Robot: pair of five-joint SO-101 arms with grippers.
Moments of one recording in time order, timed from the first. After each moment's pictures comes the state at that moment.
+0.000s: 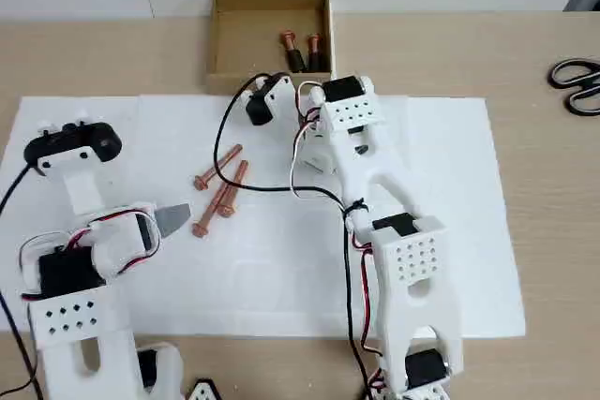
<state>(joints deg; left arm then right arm) -17.7 -53.1 46.5 80.5 7.8 -20.1 44.8 -35.7 81.4 41.6</state>
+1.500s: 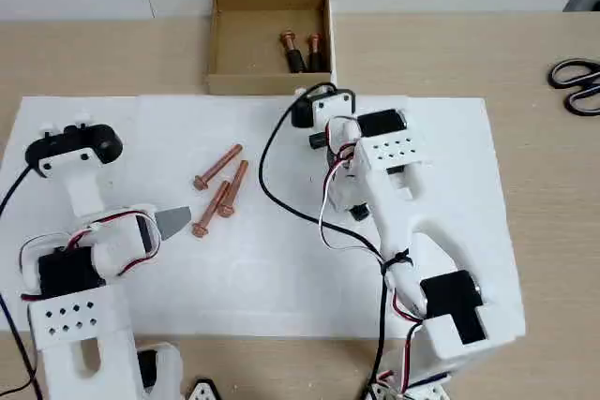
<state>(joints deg) -17.7 -53.1 46.5 81.5 7.8 -17.7 5.2 9.8 78.5 12.4</state>
